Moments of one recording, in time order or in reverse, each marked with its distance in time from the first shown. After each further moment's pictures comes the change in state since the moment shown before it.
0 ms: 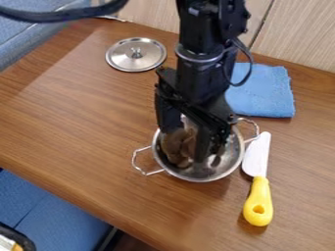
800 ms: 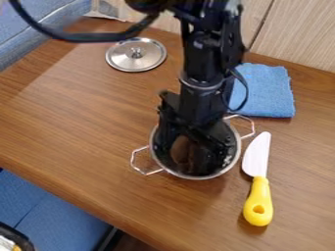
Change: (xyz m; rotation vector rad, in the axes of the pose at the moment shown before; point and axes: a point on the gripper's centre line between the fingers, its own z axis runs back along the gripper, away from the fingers) arm 0.001 -0.001 -0.035 -0.020 0.075 -0.011
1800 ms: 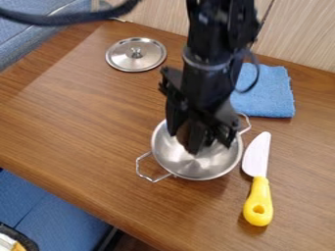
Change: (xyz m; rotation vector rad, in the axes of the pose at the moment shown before) arm -0.001 -0.001 0.040 0.098 -0.106 0.010
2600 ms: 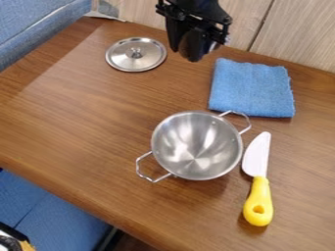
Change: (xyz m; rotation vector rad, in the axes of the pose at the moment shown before) arm 0.081 0.103 0.011 0.023 -0.121 0.178
